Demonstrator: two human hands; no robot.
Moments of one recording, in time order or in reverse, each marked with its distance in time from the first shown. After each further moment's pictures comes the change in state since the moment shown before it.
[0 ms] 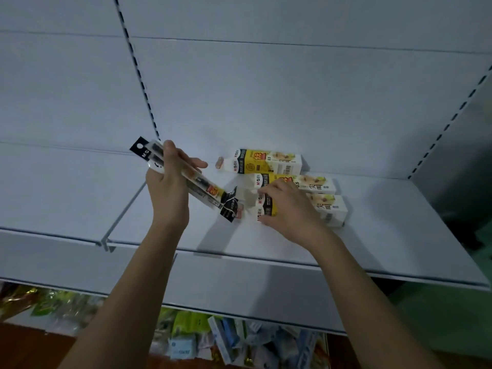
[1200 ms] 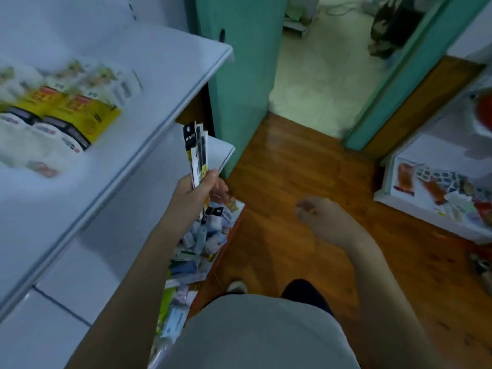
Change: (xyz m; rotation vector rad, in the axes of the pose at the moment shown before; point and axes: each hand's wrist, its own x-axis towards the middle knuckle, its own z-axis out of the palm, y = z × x) left_hand -0.157 -0.111 -0.029 0.169 -1.764 -0.368; right_hand -0.357 -0.149 0.118 0.497 0.259 1.530
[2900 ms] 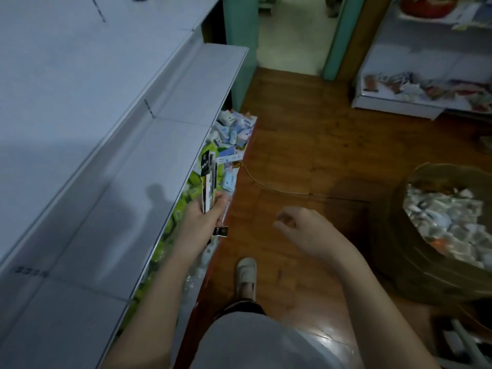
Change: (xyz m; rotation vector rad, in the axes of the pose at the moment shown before) left_hand -0.791 -0.144 -0.267 0.129 -0.104 -0.062; right_hand -0.698 -0.096 0.539 -0.026 0.083 -0.015
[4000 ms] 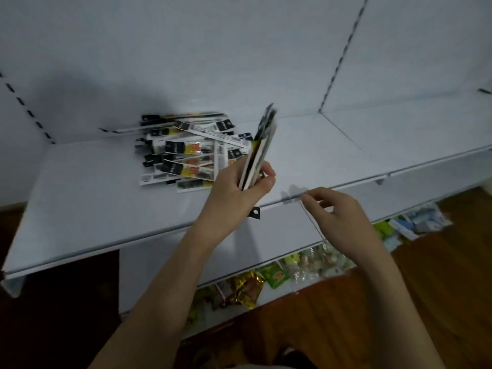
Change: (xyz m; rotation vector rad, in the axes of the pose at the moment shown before) left_hand -0.472 -0.038 -0.349 -0.072 0.785 0.270; right_hand -0.248 -0.389 0.254 0.076 -0.089 -0.834
